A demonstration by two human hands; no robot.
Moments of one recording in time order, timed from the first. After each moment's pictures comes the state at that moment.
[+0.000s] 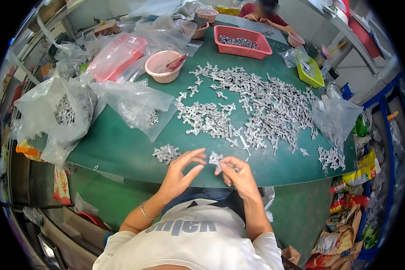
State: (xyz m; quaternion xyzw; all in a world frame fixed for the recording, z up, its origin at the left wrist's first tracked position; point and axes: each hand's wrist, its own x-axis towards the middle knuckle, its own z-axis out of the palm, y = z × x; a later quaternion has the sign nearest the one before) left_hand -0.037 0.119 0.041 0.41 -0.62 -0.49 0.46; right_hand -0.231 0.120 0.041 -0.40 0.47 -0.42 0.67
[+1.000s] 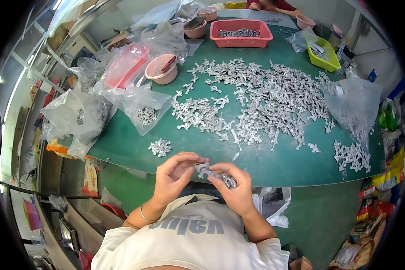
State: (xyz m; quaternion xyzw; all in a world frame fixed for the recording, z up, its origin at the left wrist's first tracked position) left_hand -0.134 0.147 0.078 0.35 -0.54 -0.55 0.53; right_hand -0.301 0.153 0.064 -0.54 0.41 -0.54 0.50
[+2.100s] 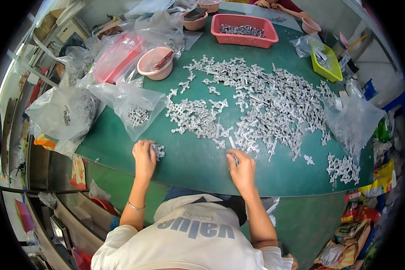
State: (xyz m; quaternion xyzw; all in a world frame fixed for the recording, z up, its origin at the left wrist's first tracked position) left_hand -0.023 0.093 -0.014 0.73 -0.63 -0.04 0.27; right_hand -0.310 0.071 -0.010 -0.64 0.59 -0.38 0.31
